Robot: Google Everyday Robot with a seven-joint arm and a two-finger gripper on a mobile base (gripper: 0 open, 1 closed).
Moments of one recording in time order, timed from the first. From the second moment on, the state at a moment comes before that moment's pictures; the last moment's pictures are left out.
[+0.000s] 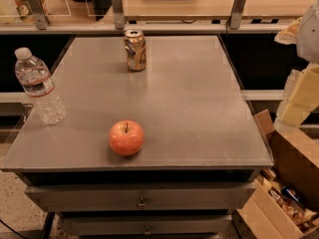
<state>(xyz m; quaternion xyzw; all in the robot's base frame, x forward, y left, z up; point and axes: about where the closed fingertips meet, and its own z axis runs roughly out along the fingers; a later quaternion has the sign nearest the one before) 0.438 -0.214 0.987 -0.60 0.78 -0.05 0.18</state>
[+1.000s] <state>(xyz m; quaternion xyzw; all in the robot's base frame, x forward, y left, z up) 0.420 -0.119 0.973 -0.64 0.73 0.02 0.23</state>
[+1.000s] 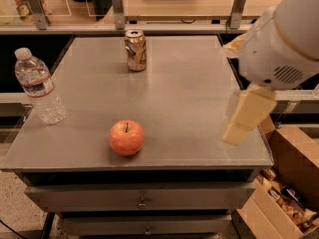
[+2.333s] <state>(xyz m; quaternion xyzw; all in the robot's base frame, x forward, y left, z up) 0.432 0.008 0.923 -0.68 0.67 0.15 0.26</state>
